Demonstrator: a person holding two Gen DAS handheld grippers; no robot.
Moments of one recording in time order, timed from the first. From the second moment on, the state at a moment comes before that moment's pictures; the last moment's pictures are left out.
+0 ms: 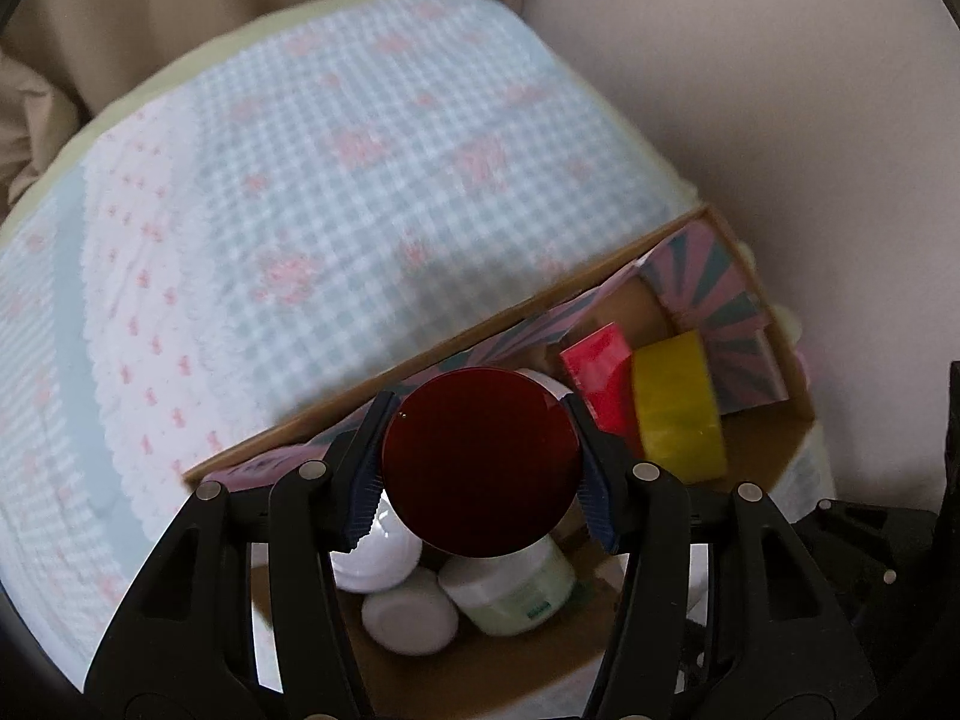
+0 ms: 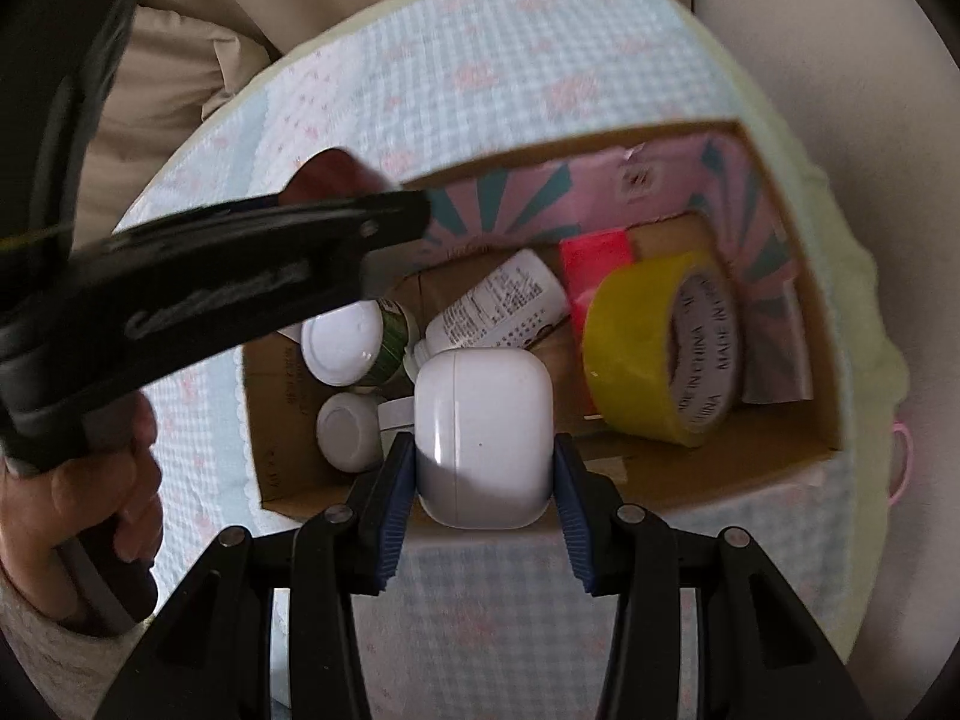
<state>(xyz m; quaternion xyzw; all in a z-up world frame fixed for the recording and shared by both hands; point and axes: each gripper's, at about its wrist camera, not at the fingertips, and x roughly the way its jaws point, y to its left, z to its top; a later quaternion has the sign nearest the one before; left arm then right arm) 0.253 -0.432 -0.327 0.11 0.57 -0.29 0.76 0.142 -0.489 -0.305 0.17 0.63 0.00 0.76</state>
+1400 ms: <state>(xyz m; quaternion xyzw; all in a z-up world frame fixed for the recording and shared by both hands) 0.229 -0.405 -0.280 0.13 0.58 -0.27 0.76 0.105 -0.495 -0.283 0.17 0.60 -0.02 0.78</state>
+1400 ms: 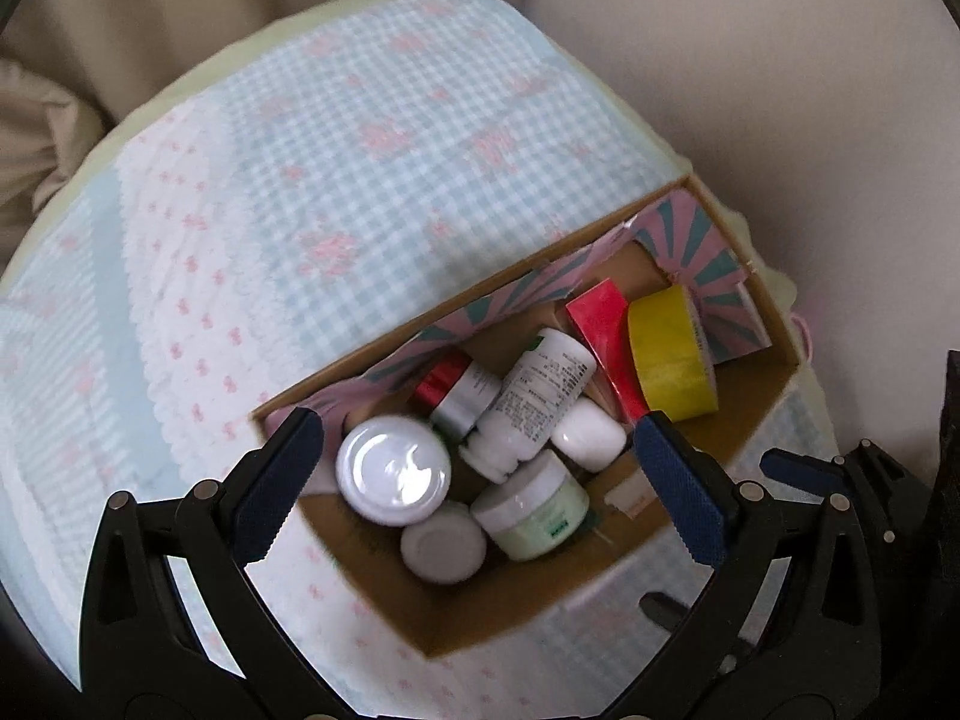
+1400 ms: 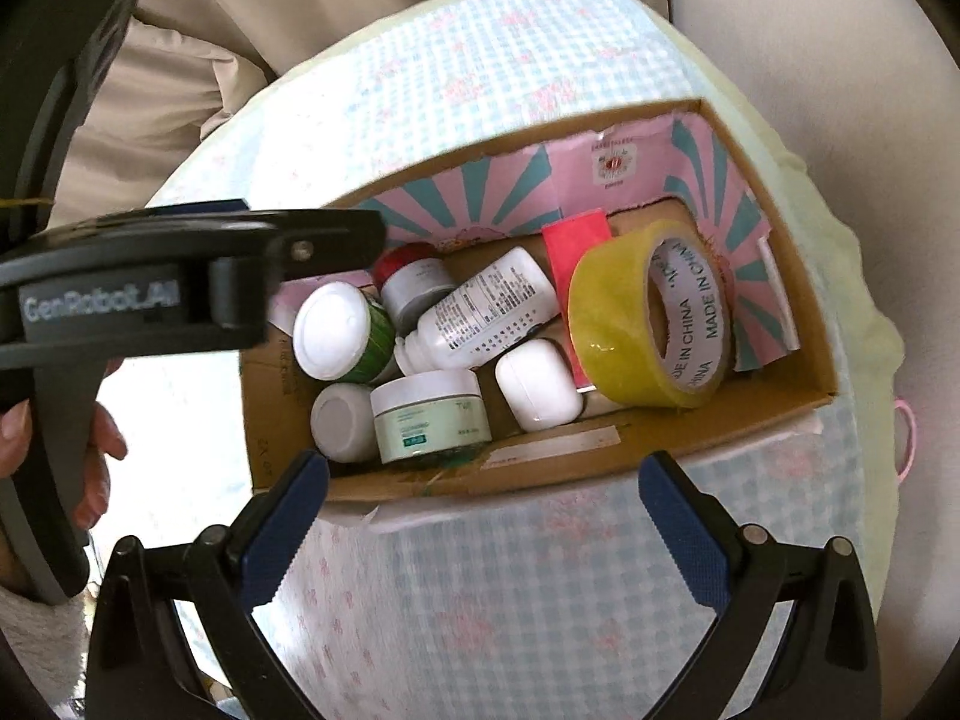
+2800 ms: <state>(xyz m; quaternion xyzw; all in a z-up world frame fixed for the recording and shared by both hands) -0.012 -0.063 0.008 -0.02 0.32 -0.05 0.95 0.017 -0.281 0.025 0.01 0.38 -0.01 0.93</state>
